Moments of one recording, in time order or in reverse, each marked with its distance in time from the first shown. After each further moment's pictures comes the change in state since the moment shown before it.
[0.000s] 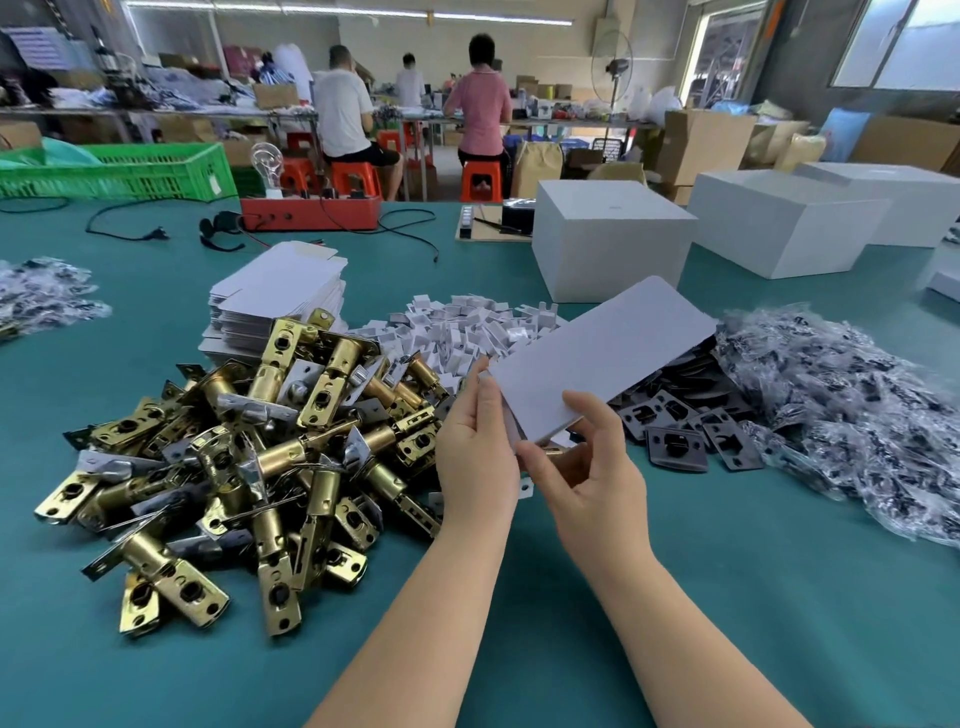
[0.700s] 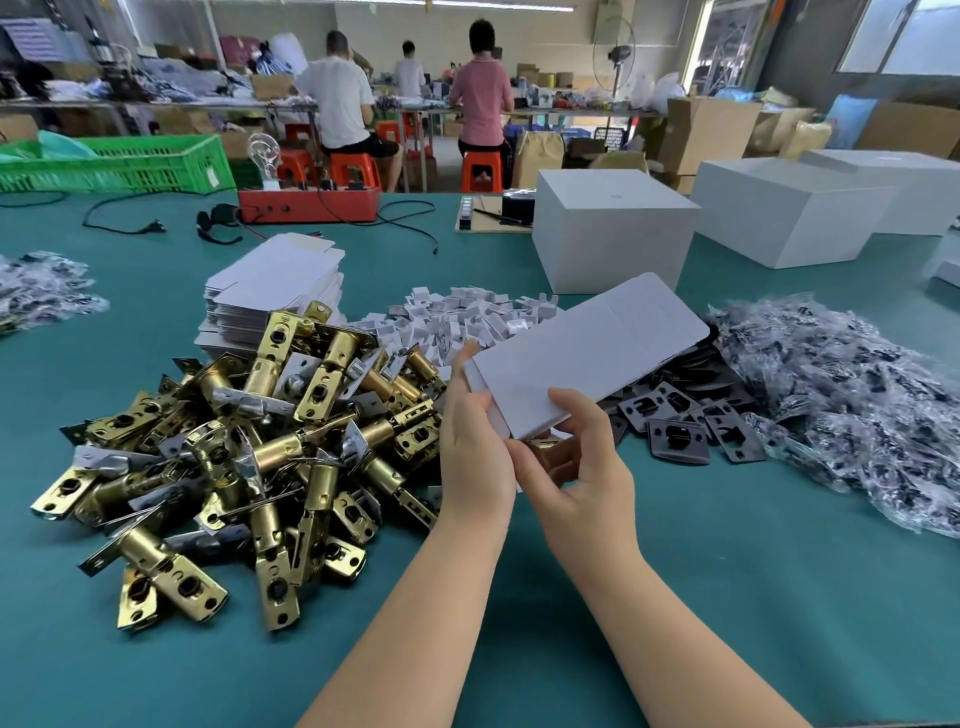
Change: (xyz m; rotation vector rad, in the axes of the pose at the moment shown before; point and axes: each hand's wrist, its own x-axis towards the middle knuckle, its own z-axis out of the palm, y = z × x) left_hand 0.000 0.001 -0.004 -0.104 -0.174 -0.006; right_hand -0.006 -0.012 0.008 0.083 0.007 0.030
